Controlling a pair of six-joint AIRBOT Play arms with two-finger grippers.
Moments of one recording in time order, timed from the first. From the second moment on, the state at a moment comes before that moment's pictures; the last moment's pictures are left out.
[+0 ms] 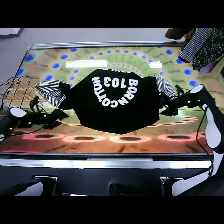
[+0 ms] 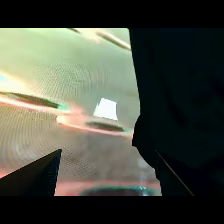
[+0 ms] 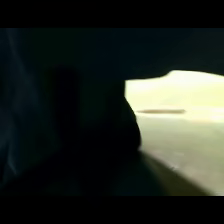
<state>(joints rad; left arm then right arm) 0.13 -1.26 0.77 0.86 -0.91 -1.50 -0.24 -1.80 1.39 -0.95 1.27 1.45</state>
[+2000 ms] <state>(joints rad) 0.13 -0.85 2.02 1.07 -1.04 -1.70 -0.15 -0.85 2.12 -1.25 1.15 1.78</state>
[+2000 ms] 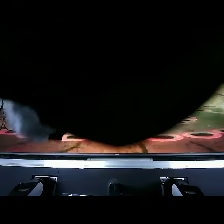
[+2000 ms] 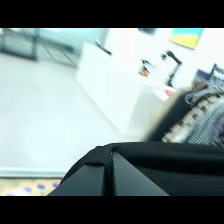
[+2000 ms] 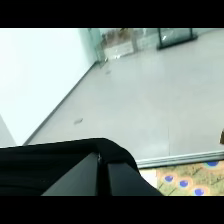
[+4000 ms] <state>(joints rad) -0.01 -1.11 0.90 1.01 -1.03 -1.85 -0.23 -1.61 1.30 -0.94 1.27 1.53</state>
